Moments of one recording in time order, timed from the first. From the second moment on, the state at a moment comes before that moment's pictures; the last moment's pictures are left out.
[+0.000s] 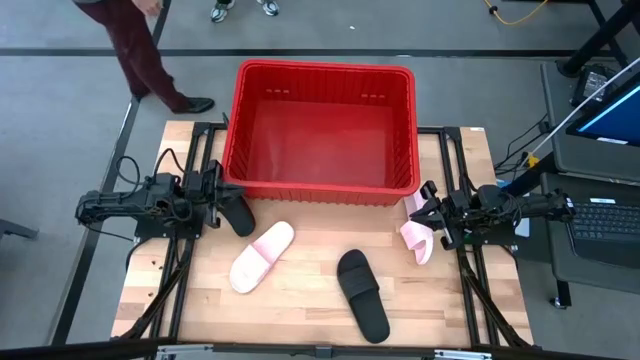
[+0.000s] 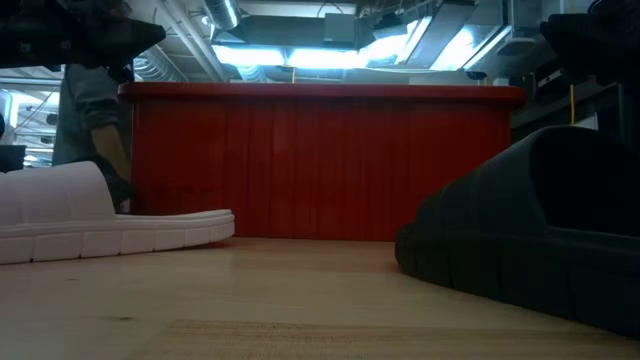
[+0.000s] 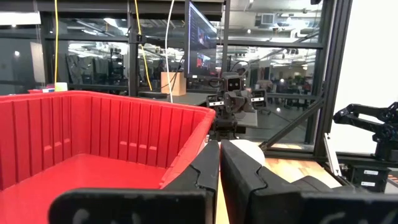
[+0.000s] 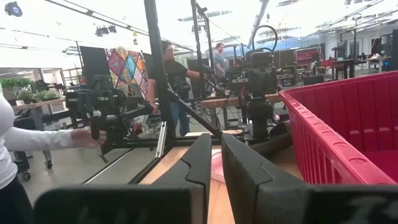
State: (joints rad) left arm 0.04 0.00 0.11 0.09 -0.09 -0.04; right arm 0.13 0.00 0.01 0.22 -0.10 0.15
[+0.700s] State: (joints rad) left arm 0.04 0.00 0.11 0.12 -0.11 -0.04; right arm 0.13 0.00 0.01 0.21 -0.10 0.15
